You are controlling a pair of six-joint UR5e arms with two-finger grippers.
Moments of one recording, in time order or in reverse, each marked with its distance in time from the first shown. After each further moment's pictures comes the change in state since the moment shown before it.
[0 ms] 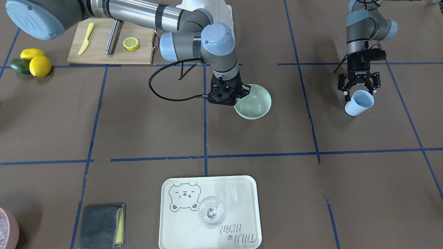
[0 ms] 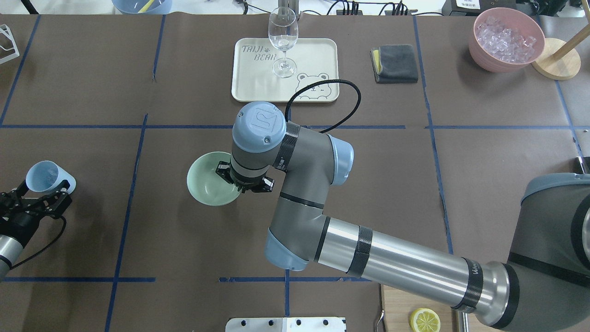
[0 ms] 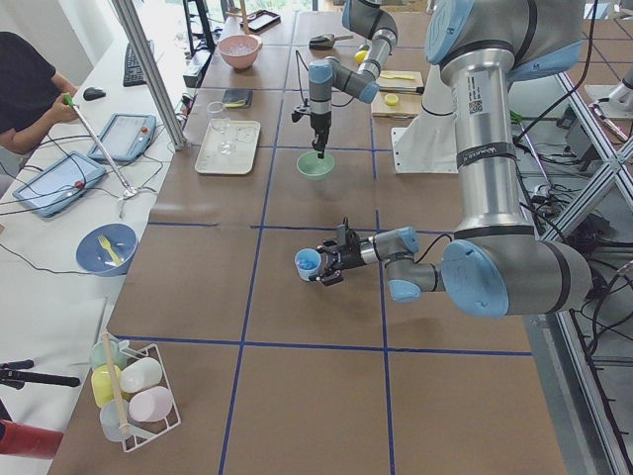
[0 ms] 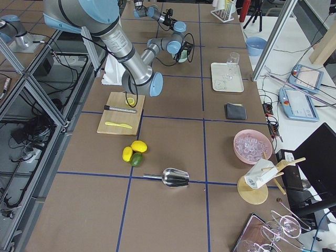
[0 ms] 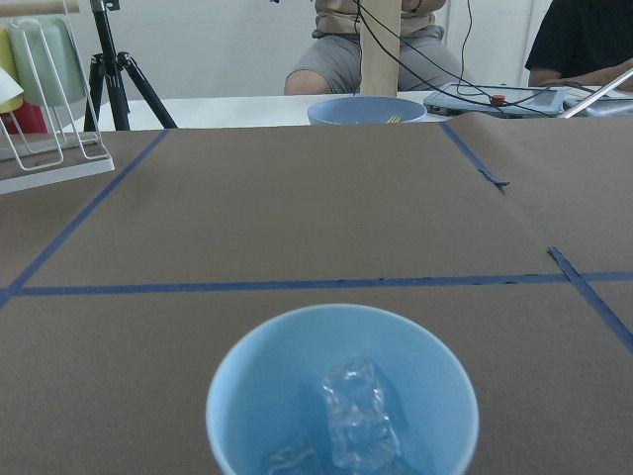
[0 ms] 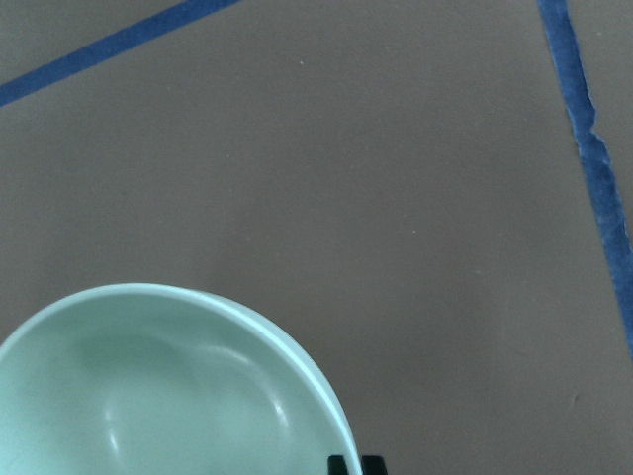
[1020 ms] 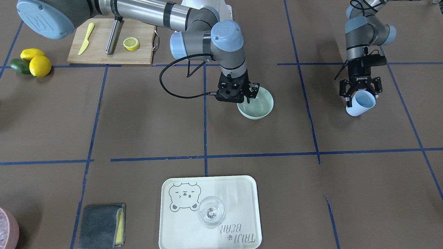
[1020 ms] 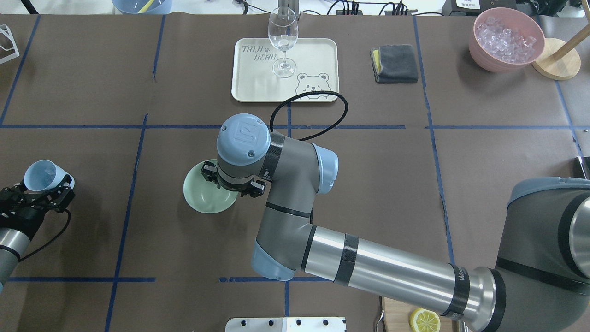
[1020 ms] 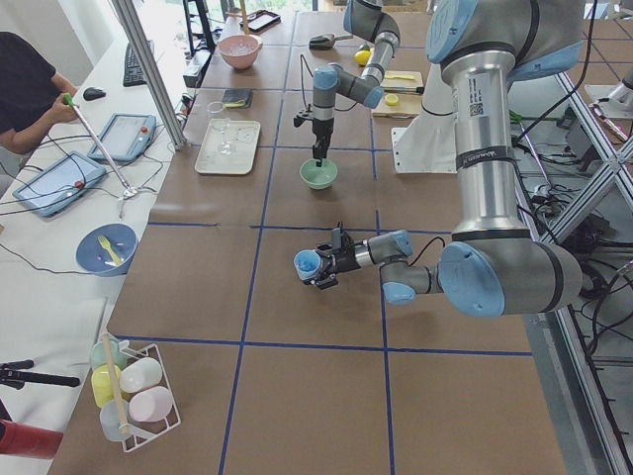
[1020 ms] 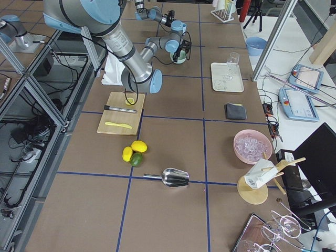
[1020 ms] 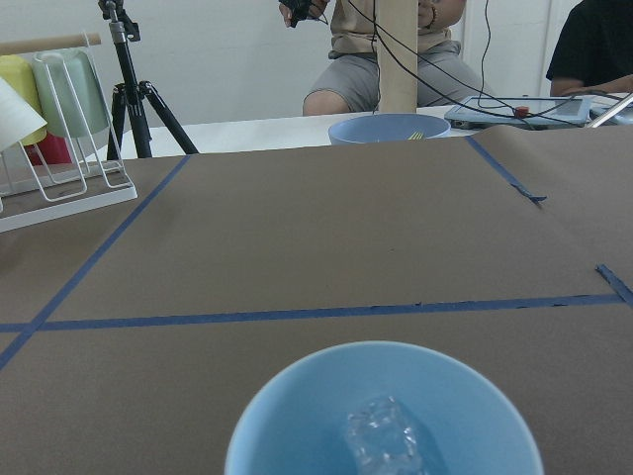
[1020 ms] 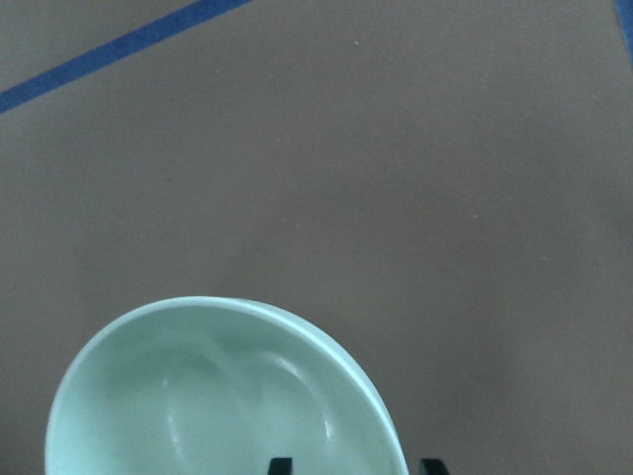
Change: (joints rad) left arm -0.028 -0.051 0.065 0.002 0.001 0.008; right arm -0.027 0.039 -0.048 0.044 -0.080 0.040
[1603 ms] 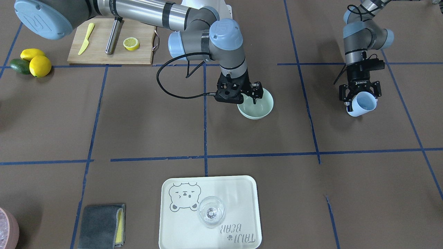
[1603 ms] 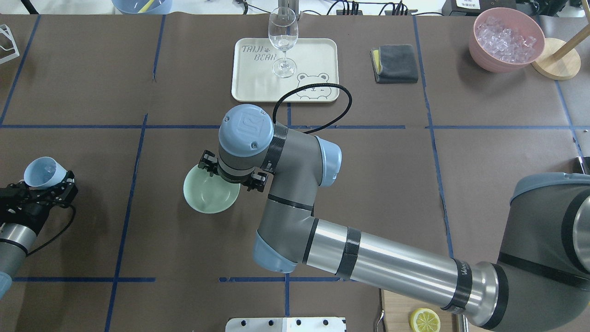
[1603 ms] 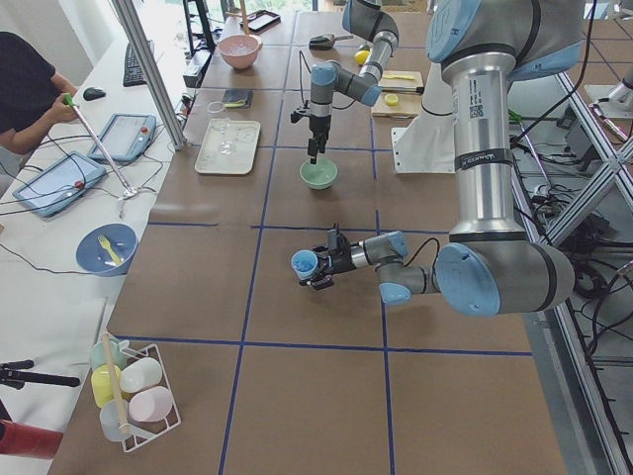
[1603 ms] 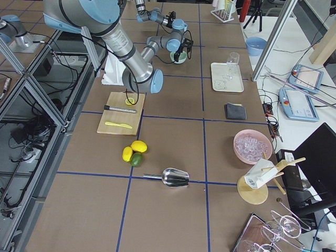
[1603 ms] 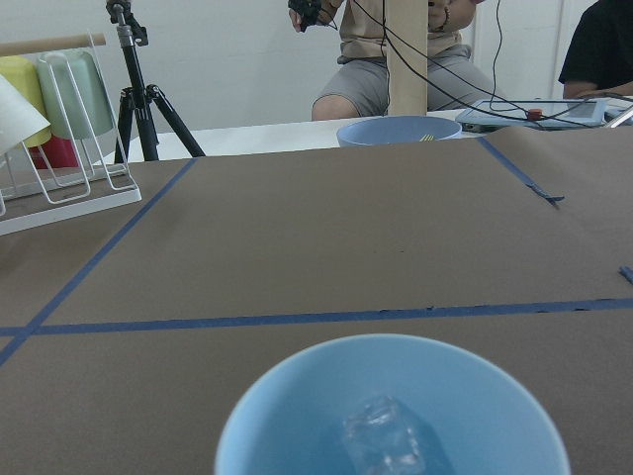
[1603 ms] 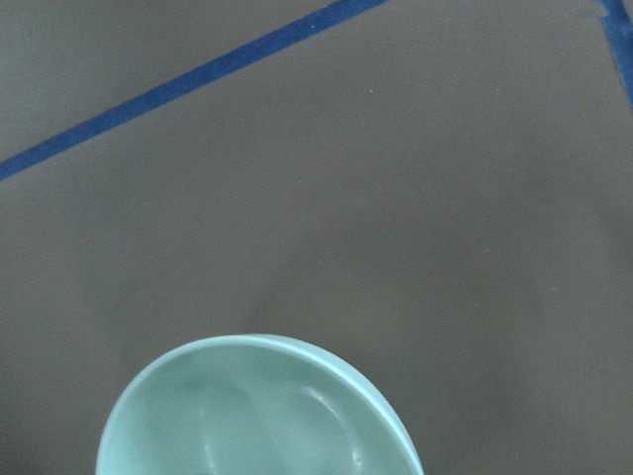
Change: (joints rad) left arm -0.022 -0.038 0.041 0.000 -0.002 0.019; right arm 0.030 -0.001 0.015 0.000 0.019 0.005
